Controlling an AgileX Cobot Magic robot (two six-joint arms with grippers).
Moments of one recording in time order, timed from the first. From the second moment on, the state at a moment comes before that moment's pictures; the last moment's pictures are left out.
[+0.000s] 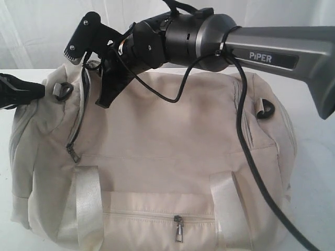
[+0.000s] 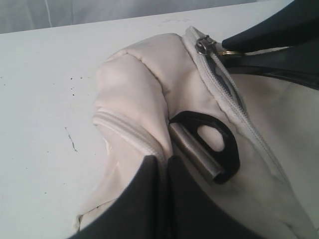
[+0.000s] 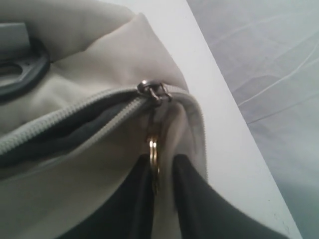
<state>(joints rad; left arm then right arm) 0.09 1.37 -0.77 1.67 -0.67 -1.52 0.87 2.06 -1.75 0.00 0.37 -0.67</state>
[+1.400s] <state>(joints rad) 0.09 1.37 -0.77 1.67 -0.65 -1.52 0.87 2.00 -1.75 0.00 0.34 -0.67</state>
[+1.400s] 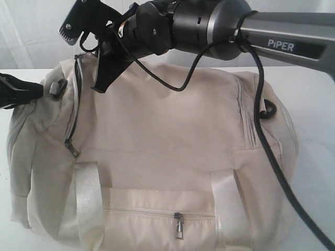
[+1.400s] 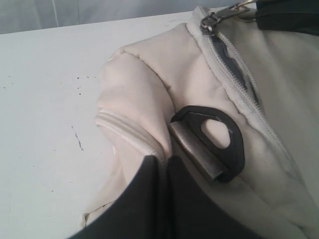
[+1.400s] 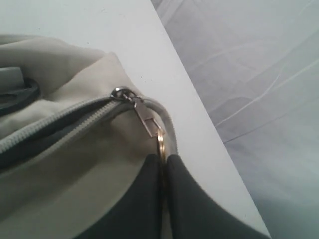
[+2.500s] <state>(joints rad) 0.09 1.37 -0.77 1.66 -0.64 -1.52 0.87 2.05 -1.74 0.10 0.07 -0.18</state>
